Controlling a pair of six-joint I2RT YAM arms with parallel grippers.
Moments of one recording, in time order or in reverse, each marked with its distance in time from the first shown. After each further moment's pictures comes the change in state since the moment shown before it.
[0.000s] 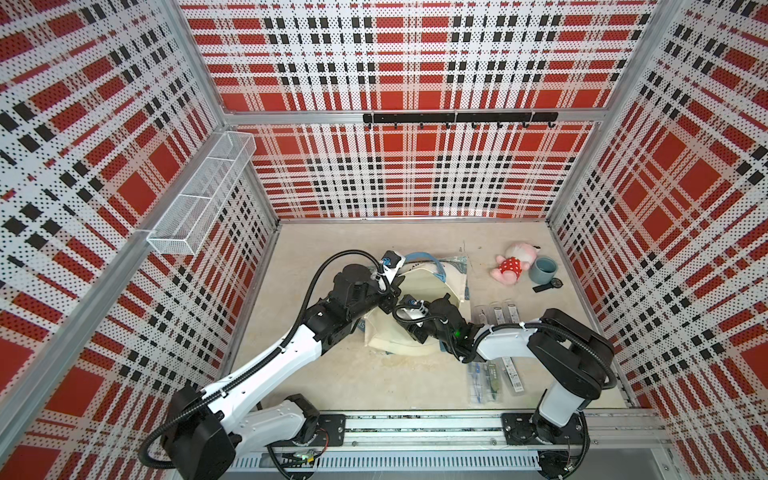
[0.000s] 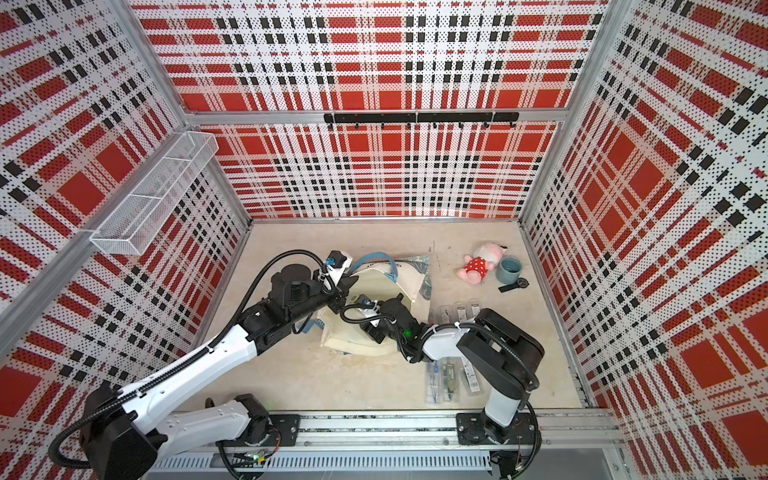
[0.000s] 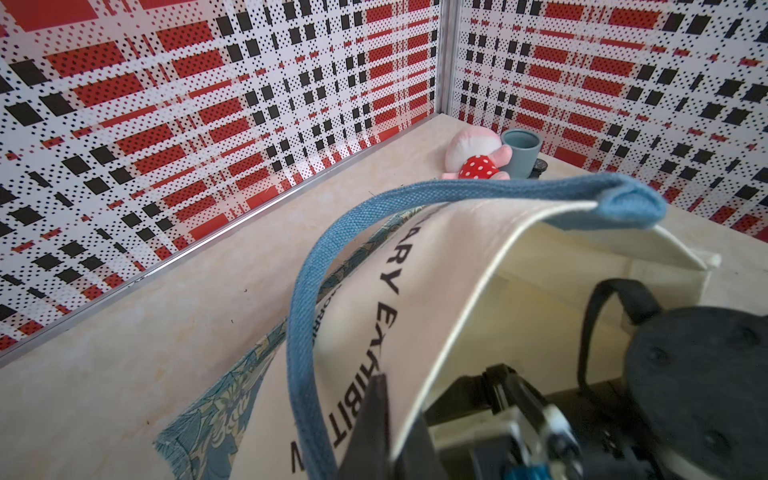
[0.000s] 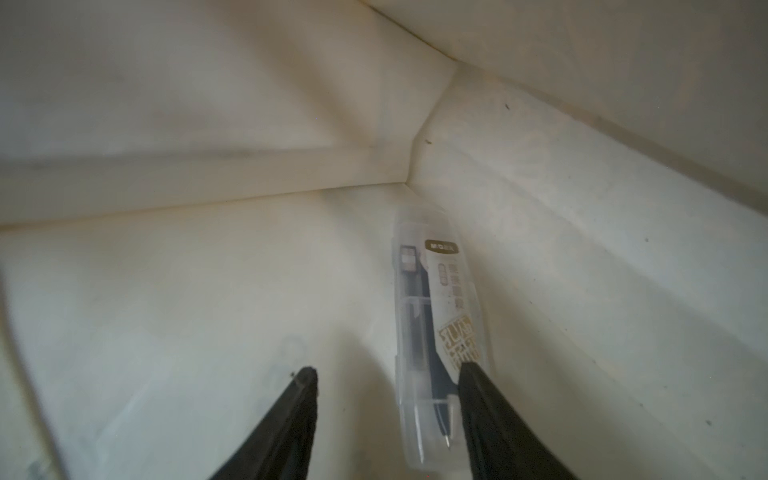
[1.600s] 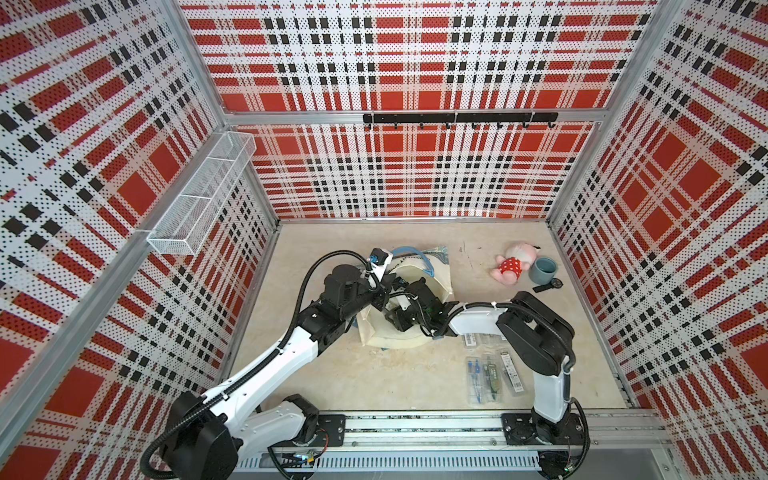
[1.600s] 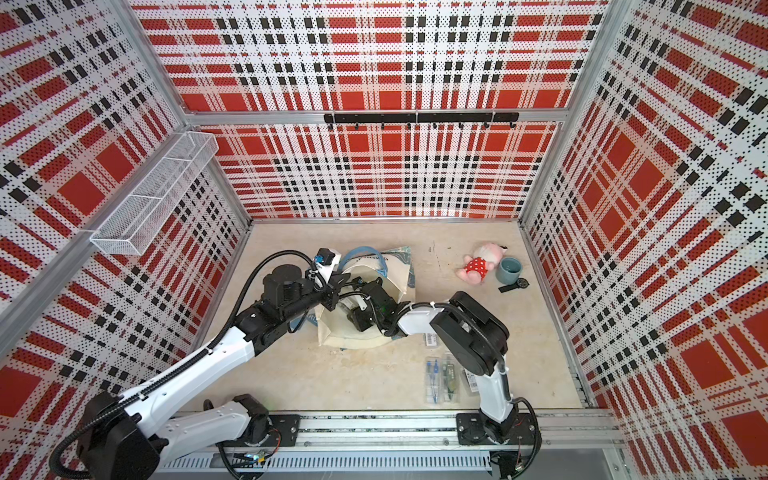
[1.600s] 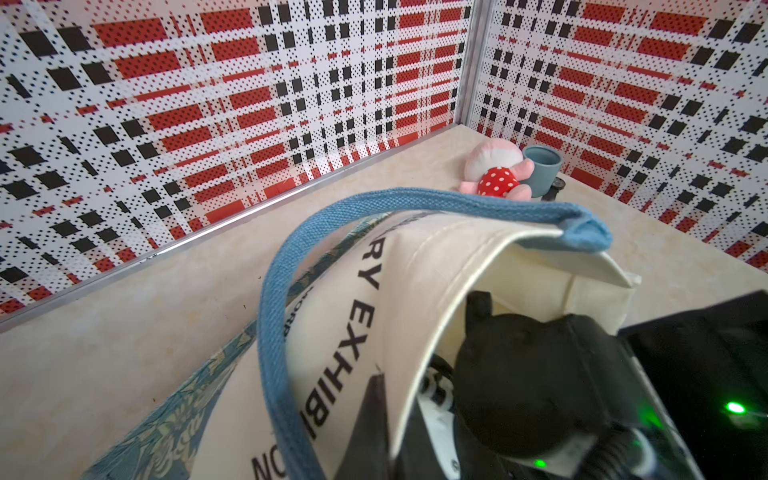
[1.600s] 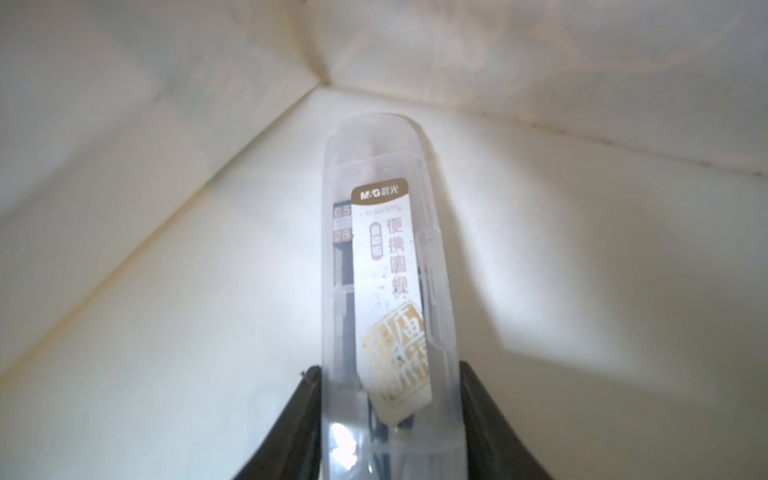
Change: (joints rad) left arm 0.088 -0.018 -0.064 0.070 0.023 -0.045; right arm 0.000 0.172 0.345 -0.450 -0.100 0.405
